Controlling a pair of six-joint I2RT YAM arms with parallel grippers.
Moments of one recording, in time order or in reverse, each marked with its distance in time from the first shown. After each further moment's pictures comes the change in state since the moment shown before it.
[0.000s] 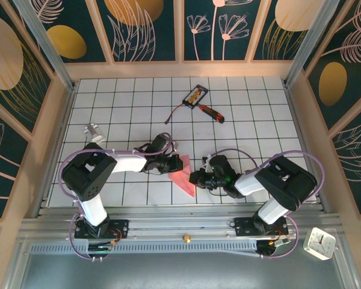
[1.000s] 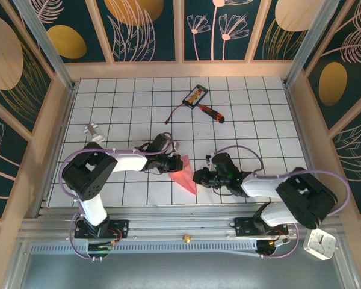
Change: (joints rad) left arm 0.001 0.010 0.018 -0.033 -0.008 0.075; right arm -0.013 -0.258 0.031 -0.355 0.072 -0.102
